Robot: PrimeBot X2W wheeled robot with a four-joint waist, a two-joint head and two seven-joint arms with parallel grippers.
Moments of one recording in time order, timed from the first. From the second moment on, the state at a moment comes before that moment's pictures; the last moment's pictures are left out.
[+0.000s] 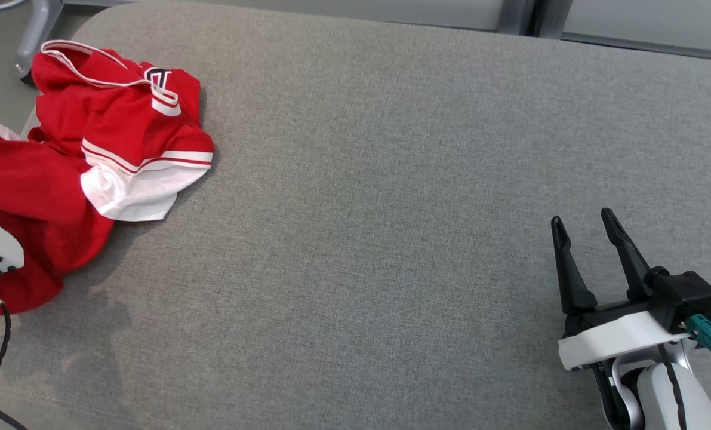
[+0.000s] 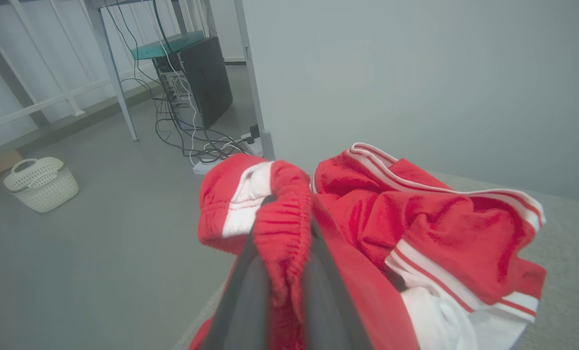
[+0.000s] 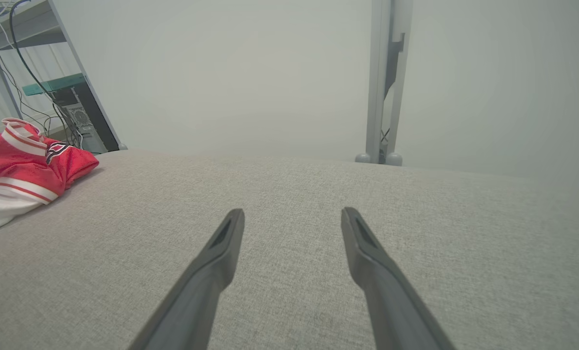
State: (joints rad) left arm -0.50 0.42 0.05 0.51 -0.43 0.10 -0.04; right arm -0.20 -0.05 0.05 0.20 0.12 0.13 -0.23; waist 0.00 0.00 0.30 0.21
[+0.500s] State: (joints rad) left arm -0.52 0.49 -0.05 0.12 -0.34 0.10 0.06; right arm -0.14 -0.05 0.03 0.25 0.19 0.13 -0.26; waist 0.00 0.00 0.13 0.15
